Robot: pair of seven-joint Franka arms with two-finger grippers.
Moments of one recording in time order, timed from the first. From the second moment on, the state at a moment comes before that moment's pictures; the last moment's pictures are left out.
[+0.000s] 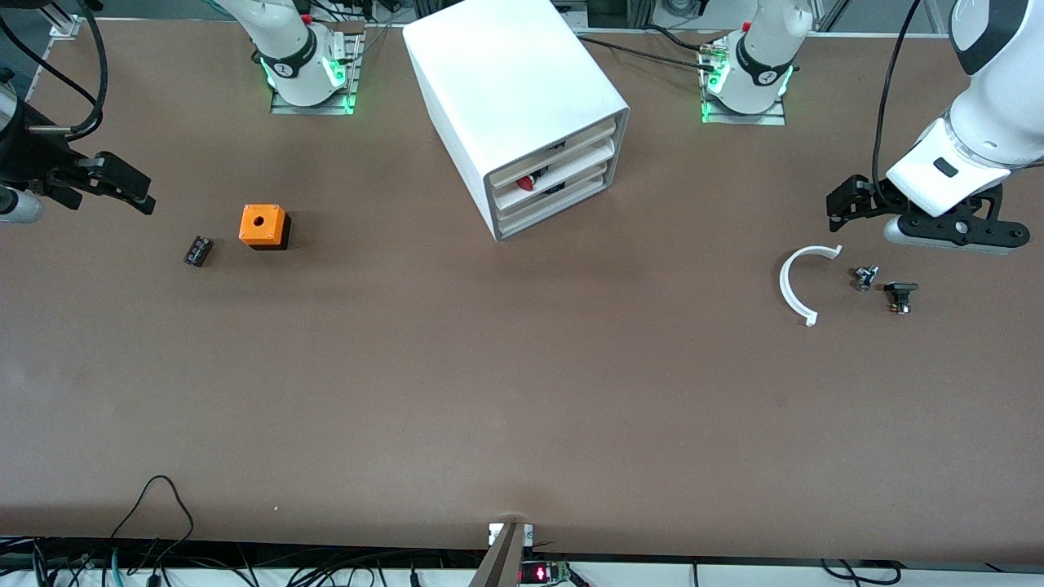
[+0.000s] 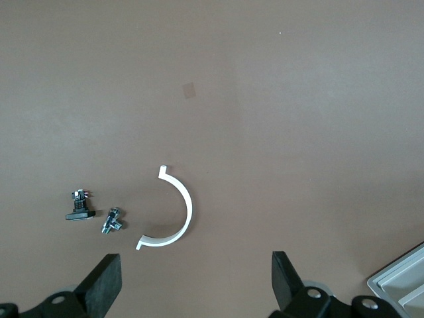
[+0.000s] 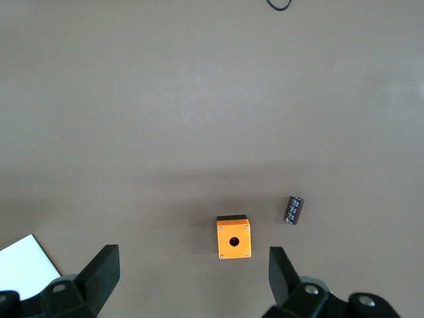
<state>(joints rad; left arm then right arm) -0.03 0.00 -0.08 -1.71 0.05 1.72 0.01 0.02 0.04 0.04 -1.52 -0.02 1.58 0.12</state>
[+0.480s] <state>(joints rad) -0.03 0.00 -0.08 -1.71 0.05 1.69 0.01 0.02 0.04 0.06 -1.52 -0.02 1.57 0.12</state>
